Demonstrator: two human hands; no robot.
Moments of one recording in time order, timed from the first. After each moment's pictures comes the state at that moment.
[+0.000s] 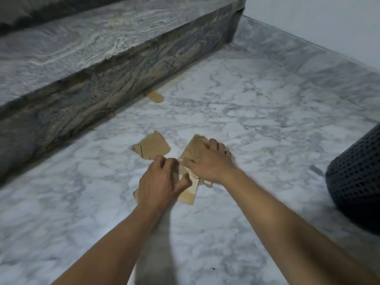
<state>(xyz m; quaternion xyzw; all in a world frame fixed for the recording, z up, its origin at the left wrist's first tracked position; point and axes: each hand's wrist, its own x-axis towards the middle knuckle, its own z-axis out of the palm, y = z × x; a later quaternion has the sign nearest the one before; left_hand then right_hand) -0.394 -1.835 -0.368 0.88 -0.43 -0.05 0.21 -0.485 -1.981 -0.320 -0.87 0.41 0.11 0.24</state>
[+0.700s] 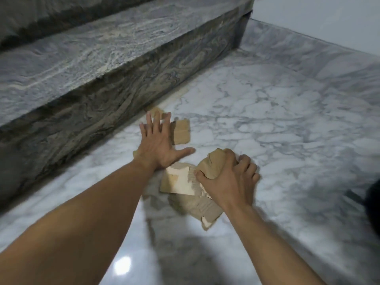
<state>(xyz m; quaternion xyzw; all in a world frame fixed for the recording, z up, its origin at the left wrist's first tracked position) -0.250 -1.964 -0.369 0.86 -0.50 -0.09 0.10 -0.471 -1.995 -0.368 -0.80 0.57 -0.11 0.10</state>
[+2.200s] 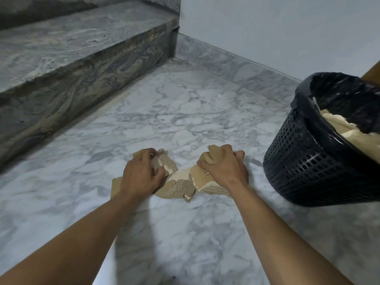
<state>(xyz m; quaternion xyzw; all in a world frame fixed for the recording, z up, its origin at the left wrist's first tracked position) -0.403 -1.922 -0.366 0.80 -0.54 -0.10 0.26 -0.624 -2.029 -0.304 -0.71 0.65 -0.08 0.27</state>
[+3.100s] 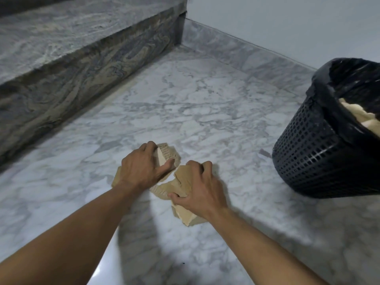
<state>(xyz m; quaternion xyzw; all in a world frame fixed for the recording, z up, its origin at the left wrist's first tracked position) -0.392 -1.912 -0.363 0.84 -0.52 -0.06 0.16 -0.592 -1.937 -0.352 -0.87 0.47 -0.06 0.16</state>
